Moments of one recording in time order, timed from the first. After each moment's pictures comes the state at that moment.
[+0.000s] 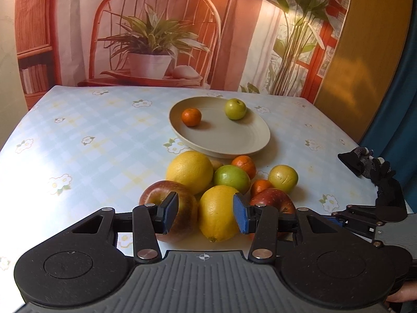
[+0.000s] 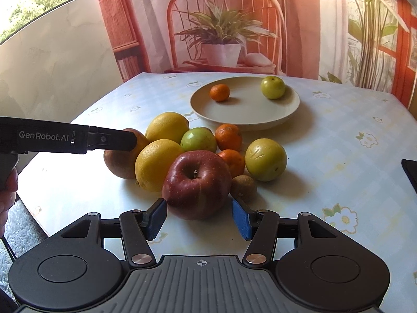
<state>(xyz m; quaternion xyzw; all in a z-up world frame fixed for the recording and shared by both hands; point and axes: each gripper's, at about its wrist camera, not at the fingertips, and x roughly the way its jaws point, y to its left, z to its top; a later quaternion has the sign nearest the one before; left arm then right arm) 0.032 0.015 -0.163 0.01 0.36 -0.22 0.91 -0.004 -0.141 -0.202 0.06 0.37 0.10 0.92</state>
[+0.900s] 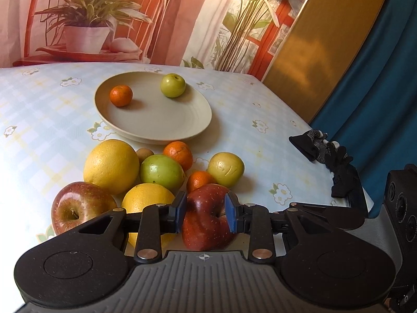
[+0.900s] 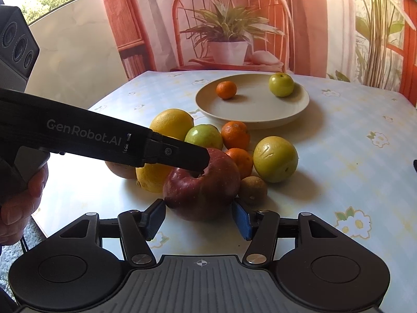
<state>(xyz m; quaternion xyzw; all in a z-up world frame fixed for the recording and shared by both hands) 0.059 -0.022 -0.189 -0.02 0.40 -0.34 0.85 0.004 -0.140 -0.209 0.06 0.37 0.11 0.92</state>
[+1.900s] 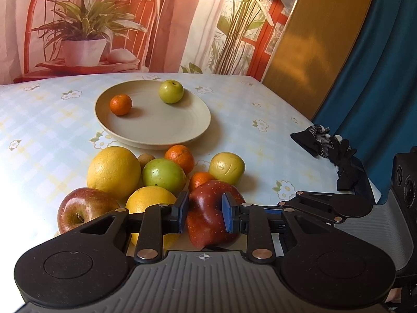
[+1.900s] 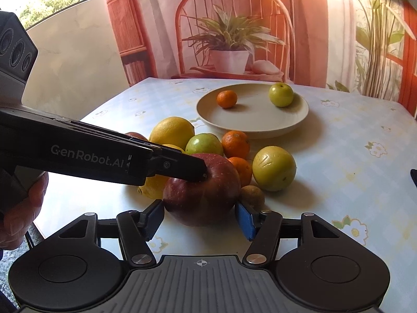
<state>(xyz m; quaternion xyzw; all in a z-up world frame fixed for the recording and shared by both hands) 0.050 -0.025 -0.184 0.01 0.38 -0.34 0.86 0.000 -0.138 -0.199 0.05 0.35 0.11 0.93</state>
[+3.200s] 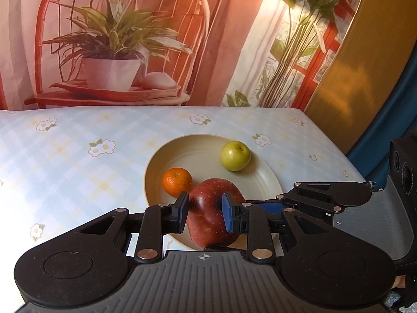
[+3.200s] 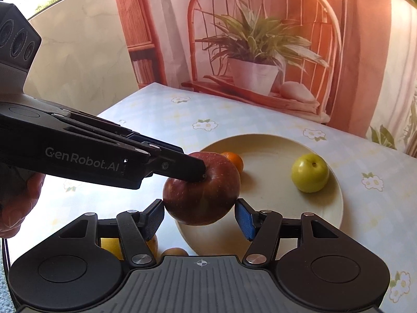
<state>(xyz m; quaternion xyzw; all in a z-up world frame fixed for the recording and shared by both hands) 0.200 -0.024 -0.163 0.00 0.40 -0.29 0.87 0.193 -0.150 -0.190 0.01 0.39 0.18 0.90</state>
